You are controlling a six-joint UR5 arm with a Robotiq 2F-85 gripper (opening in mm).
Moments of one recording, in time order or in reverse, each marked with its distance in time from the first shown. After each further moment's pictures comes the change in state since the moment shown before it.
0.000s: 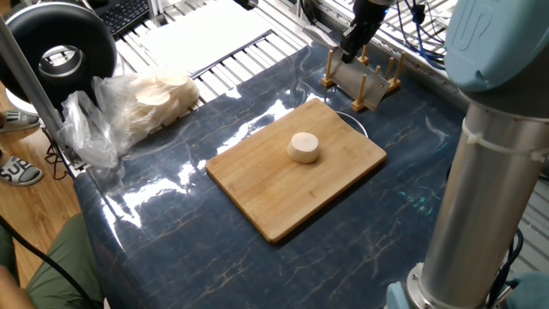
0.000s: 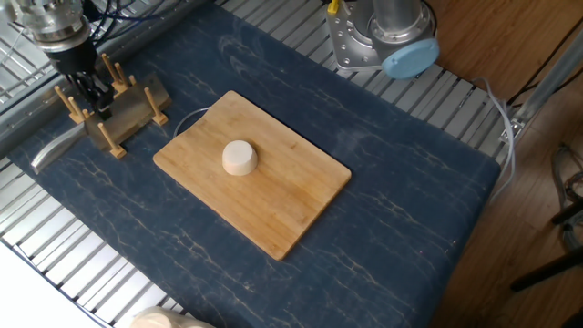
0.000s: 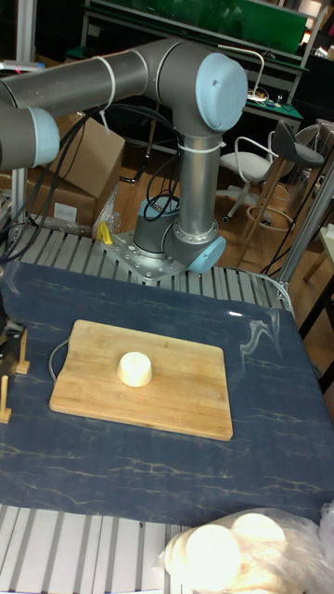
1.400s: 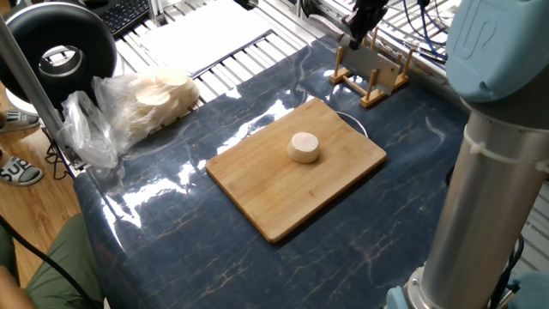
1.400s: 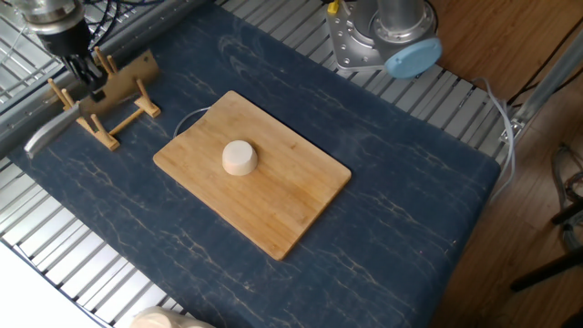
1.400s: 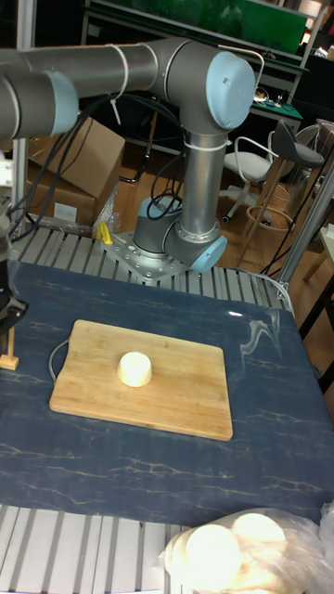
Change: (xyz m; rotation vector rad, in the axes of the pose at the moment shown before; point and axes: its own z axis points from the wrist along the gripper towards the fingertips) arm 0.007 0.010 -0.058 0.085 0.056 0.029
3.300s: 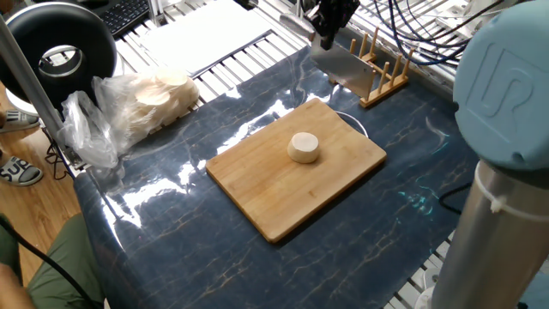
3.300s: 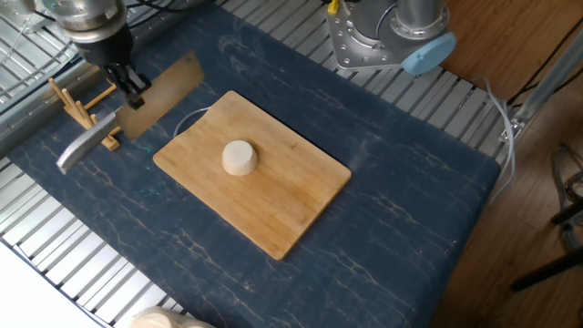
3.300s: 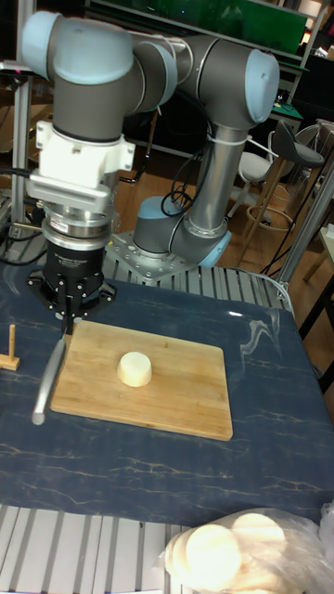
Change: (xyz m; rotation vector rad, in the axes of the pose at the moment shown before) arm 0.012 0.119 -0.041 0.068 0.053 -0.020
